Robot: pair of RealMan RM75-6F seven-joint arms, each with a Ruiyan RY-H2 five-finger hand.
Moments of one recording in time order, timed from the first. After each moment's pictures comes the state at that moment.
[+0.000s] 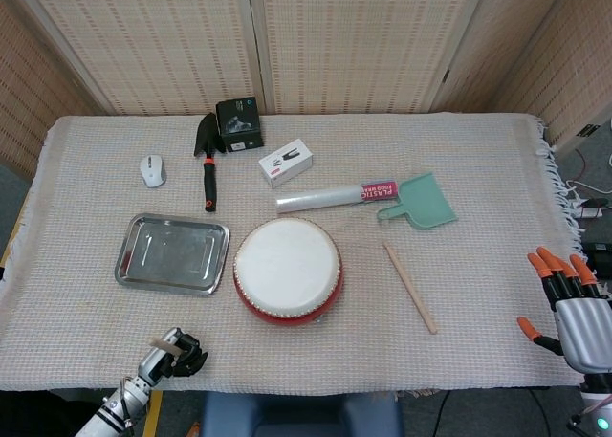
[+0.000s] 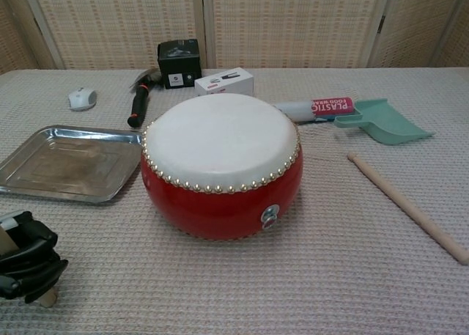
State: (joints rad) left arm -0.34 -1.54 0.20 -1.35 1.67 1.23 -1.15; right arm 0.02 -1.05 0.03 -1.68 -1.59 1.56 -0.05
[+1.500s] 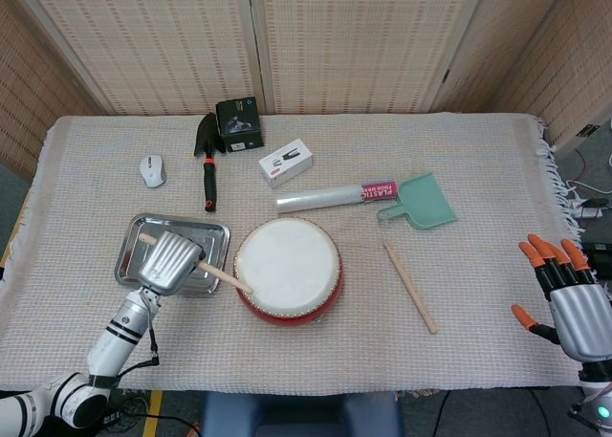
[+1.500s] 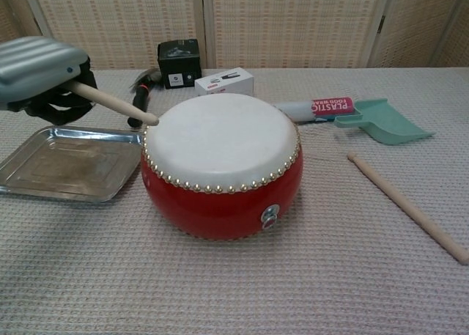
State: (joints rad) left arm -0.61 -1.38 -0.17 -1.60 1.40 1.13 0.56; right arm 0.07 -1.03 0.05 -1.65 -1.64 1.56 0.00
